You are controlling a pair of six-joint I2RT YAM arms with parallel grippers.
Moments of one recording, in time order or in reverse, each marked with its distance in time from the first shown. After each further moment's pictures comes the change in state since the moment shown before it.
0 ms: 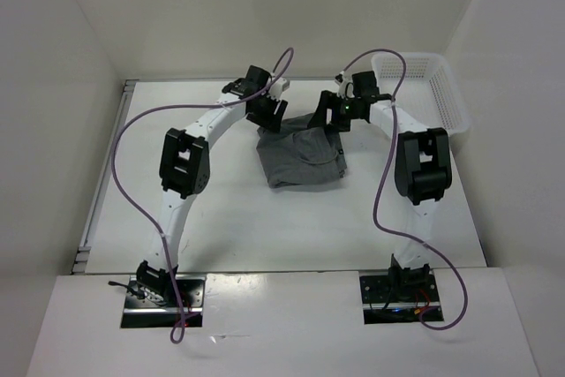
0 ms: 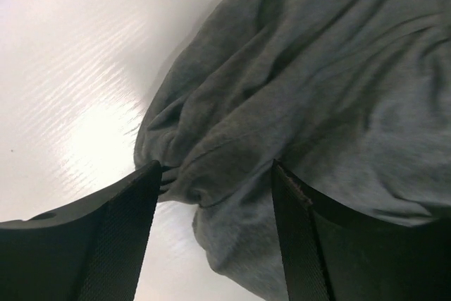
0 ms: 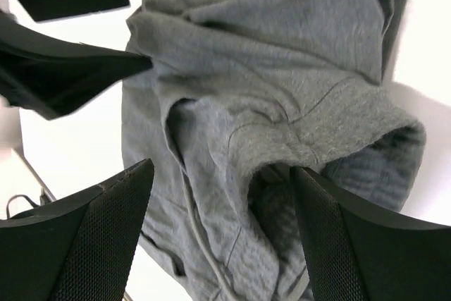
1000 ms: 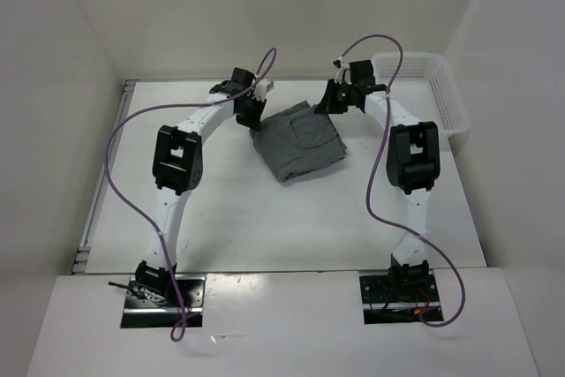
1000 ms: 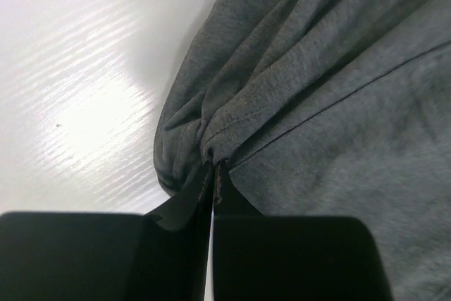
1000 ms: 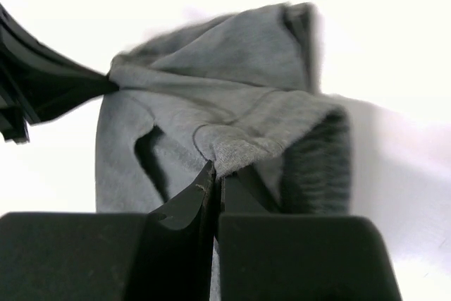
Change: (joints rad) left arm 0.082 0.029 -0.046 0.020 0.000 -0.001; right arm -0.006 0.162 0.224 0.045 0.065 -0.044
